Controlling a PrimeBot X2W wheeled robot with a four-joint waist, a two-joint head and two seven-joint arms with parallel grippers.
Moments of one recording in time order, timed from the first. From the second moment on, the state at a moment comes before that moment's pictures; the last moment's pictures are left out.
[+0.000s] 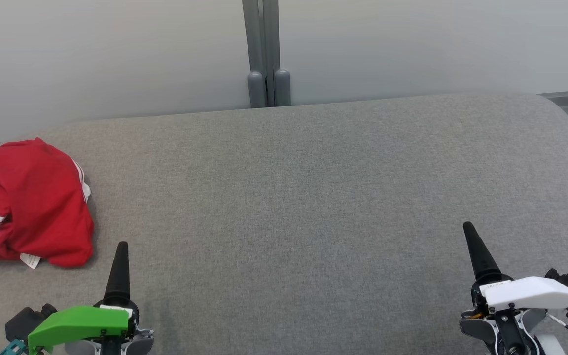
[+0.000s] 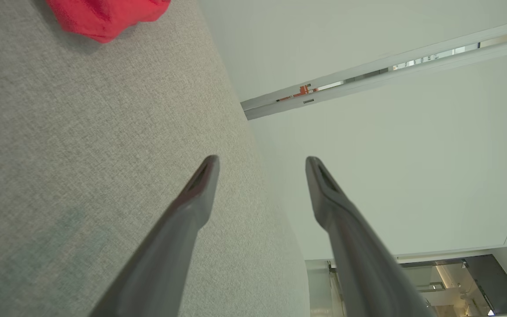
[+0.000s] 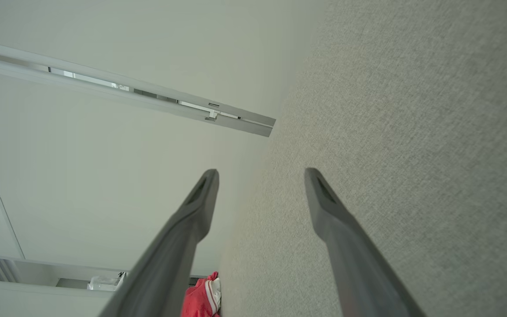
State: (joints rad) left arm -0.05 0.04 0.02 0.27 -1.33 -0.07 -0.01; right arm -0.07 -0.04 -0.04 0.28 1.27 0.13 -0.01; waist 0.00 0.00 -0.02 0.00
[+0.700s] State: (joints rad) left arm -0.02 0.05 -0.06 0.23 -0.78 0.00 -0.08; right arm -0.06 -0.04 -0.01 0.29 0.78 0.13 -0.08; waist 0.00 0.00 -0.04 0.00
